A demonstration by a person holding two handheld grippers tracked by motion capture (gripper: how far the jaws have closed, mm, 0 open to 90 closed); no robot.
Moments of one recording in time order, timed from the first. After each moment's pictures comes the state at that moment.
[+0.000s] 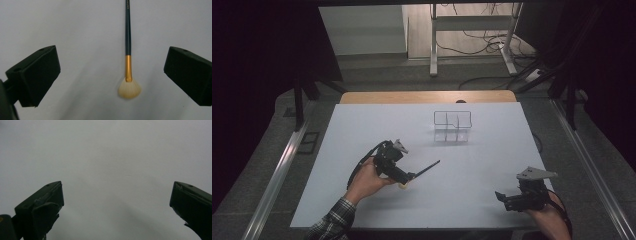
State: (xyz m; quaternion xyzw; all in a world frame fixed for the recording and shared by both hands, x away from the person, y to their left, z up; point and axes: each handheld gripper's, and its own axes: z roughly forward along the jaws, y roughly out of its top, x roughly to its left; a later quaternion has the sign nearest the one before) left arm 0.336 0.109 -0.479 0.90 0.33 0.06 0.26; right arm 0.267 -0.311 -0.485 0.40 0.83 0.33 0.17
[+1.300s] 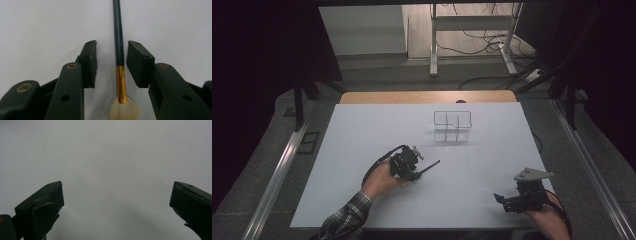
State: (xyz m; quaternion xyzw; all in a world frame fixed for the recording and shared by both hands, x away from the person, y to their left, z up) left arm 0.350 0.075 -0.509 0.94 0.29 0.03 0.18; right arm 0.267 -0.307 -0.488 0.40 0.84 0.32 0.16
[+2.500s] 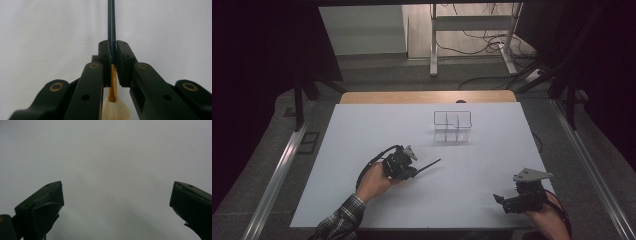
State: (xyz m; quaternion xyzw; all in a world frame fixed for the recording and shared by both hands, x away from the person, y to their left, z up) left arm 0.334 0.095 -0.492 0.93 0.27 0.02 0.25; right arm 0.266 -0.306 -0.488 0.38 0.85 0.32 0.17
